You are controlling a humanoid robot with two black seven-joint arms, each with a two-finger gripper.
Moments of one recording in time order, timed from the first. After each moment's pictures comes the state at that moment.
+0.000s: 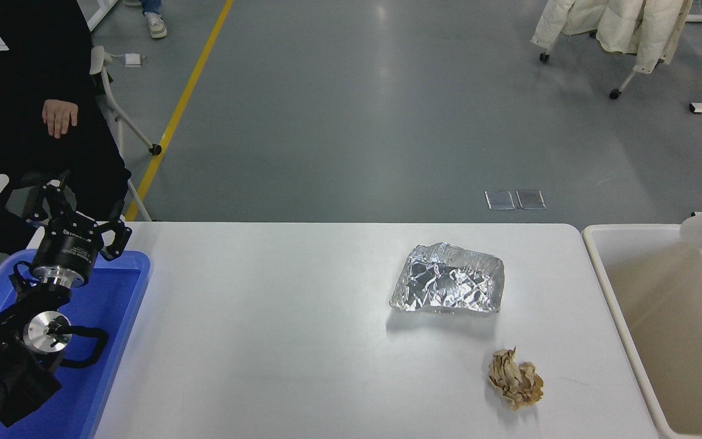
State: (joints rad) left arm -0.65 0.37 -0.67 -0.24 -0.07 -0.64 -0.64; right arm 0.98 -1.00 0.07 0.86 -0.68 0.21 -0.22
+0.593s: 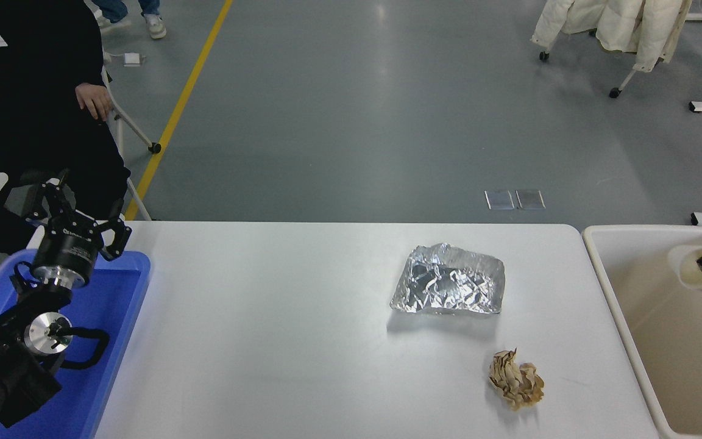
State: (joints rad) left arm -0.65 0.37 -0.67 -0.24 -0.07 -0.64 -0.64; right arm 0.75 -0.59 0.08 0.41 -0.65 -0.15 -0.05
